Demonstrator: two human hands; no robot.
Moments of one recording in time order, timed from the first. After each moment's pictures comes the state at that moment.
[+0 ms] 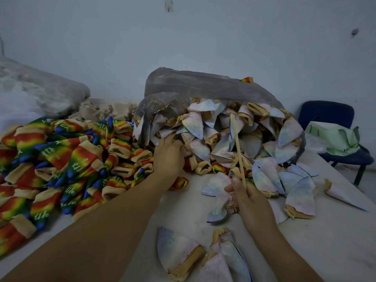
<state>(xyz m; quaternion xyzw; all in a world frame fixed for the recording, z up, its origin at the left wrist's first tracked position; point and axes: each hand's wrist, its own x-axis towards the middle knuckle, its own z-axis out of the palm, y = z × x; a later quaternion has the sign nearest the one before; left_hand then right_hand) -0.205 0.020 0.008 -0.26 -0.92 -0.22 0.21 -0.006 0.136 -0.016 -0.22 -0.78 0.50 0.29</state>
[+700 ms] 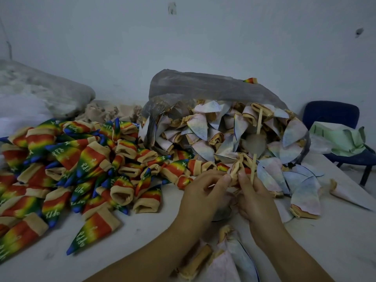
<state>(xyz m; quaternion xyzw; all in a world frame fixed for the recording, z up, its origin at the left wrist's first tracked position) -0.069 0.009 -0.005 -0.34 -0.68 -0.65 0.01 -0.010 0.122 -0.002 -0.19 -0.68 0.65 0.28</state>
